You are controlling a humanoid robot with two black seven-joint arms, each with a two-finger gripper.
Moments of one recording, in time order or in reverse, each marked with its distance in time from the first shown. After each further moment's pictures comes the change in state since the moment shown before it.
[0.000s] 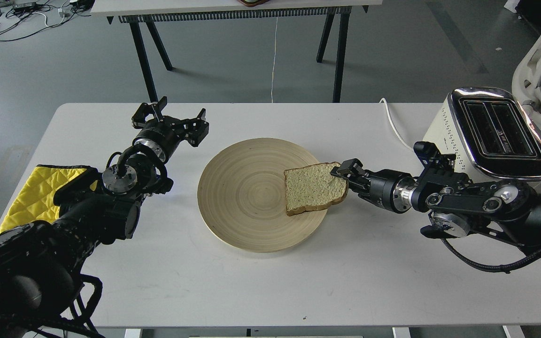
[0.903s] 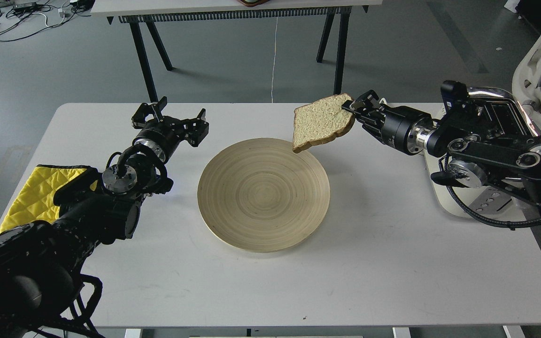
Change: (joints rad) left arm 0.000 0.000 0.000 0.000 0.000 0.000 0.000; right arm 0.134 -0.151 0.234 0.017 -0.104 -0.003 -0.051
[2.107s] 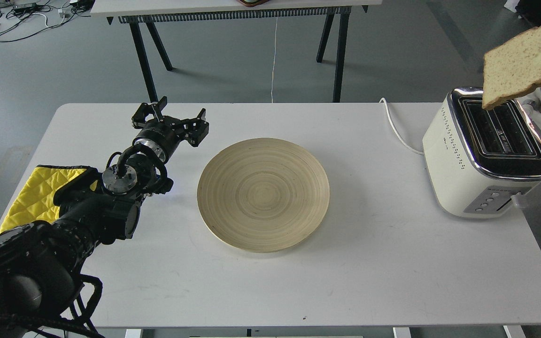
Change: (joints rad) left arm 0.000 0.000 0.000 0.000 0.000 0.000 0.000; right arm 0.321 -0.682 -0.184 0.271 -0.456 0.045 -0.146
